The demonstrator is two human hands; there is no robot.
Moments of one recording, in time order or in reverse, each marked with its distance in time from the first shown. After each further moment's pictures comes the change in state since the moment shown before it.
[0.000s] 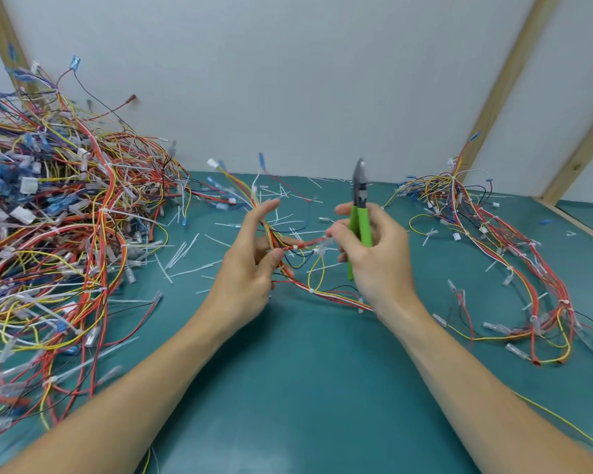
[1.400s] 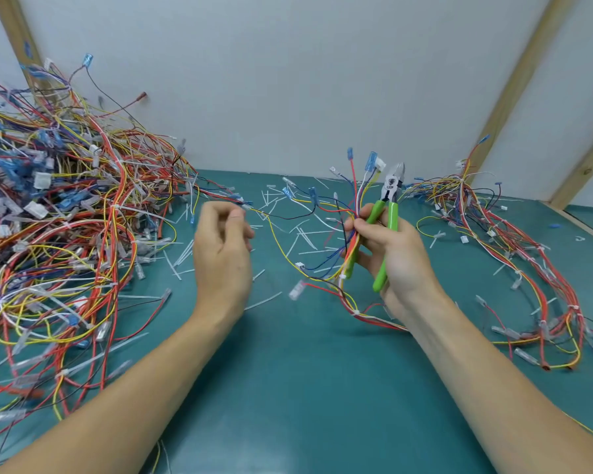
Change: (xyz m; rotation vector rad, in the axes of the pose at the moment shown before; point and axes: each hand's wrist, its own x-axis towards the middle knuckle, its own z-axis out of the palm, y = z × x) left_hand 0.006 0.021 -0.011 -0.084 0.581 -0.043; right_hand 0.009 -0.012 -0.009 0.424 -0.140 0.301
